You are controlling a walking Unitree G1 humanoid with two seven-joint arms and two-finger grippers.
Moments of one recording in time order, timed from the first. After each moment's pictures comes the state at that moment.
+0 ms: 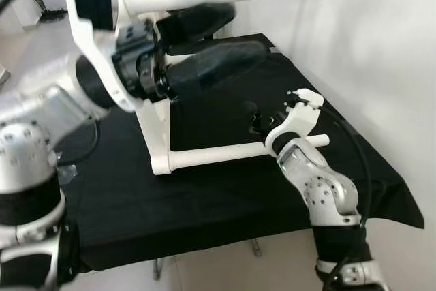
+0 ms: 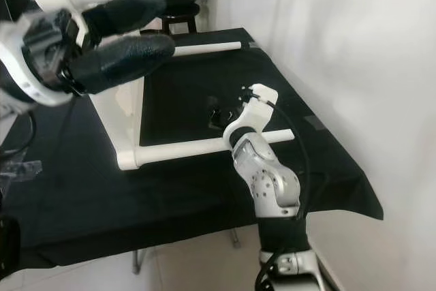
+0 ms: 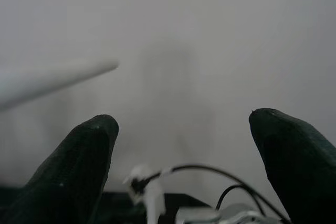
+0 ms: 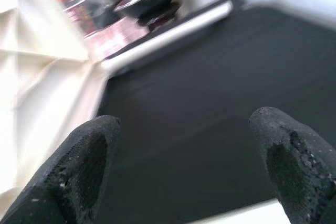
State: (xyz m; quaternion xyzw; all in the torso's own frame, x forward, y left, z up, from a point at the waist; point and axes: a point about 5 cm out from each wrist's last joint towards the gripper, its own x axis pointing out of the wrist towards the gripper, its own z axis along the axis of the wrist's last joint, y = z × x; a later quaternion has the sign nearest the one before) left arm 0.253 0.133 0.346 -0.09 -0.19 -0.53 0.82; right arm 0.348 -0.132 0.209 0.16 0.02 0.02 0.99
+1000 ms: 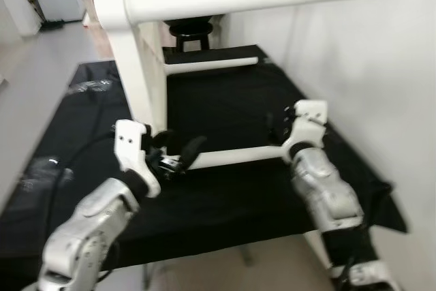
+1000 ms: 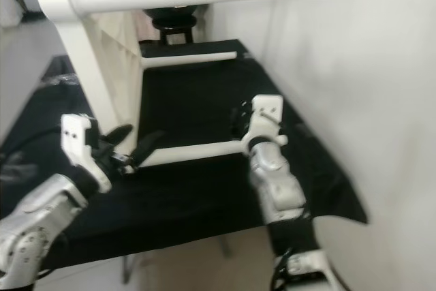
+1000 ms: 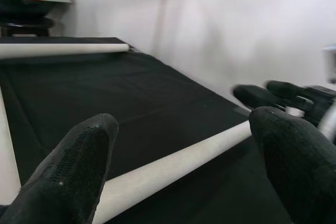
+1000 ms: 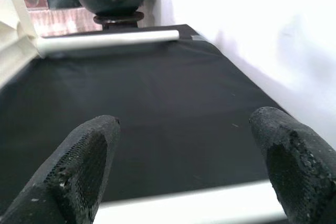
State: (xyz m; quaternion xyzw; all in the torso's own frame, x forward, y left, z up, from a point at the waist) left arm 0.266 0.144 0.200 -0.12 -0.05 -0.23 0.96; right arm 0.344 -0.157 0.175 -0.02 0.02 -0.02 1.00
